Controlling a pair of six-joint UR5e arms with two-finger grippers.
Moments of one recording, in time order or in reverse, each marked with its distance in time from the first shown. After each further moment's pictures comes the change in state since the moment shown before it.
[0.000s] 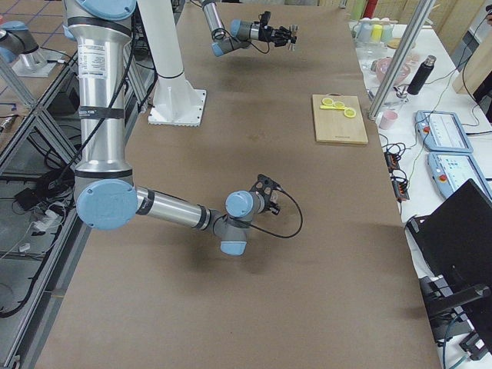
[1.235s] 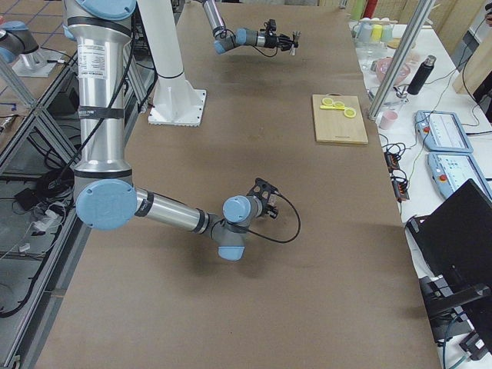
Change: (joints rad) left arm -0.035 0.081 0.039 0.472 0.069 -0.691; right arm 0.001 -0.004 -0.037 0.057 0.008 0.009
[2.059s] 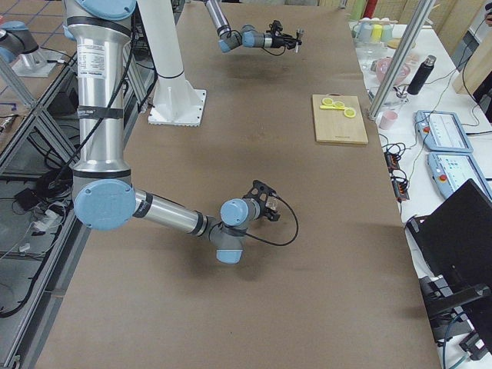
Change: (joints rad) left arm -0.054 0.018 0.068 0.202 0.001 -0.275; right arm 0.000 -0.007 -0.013 0.026 0.001 0.002
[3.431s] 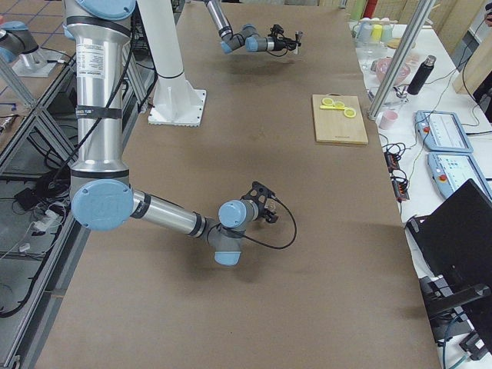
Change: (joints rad) left arm -0.008 -0.002 0.050 0.171 -0.018 -0.279; right arm 0.006 -0.014 0.000 0.015 0.011 0.034
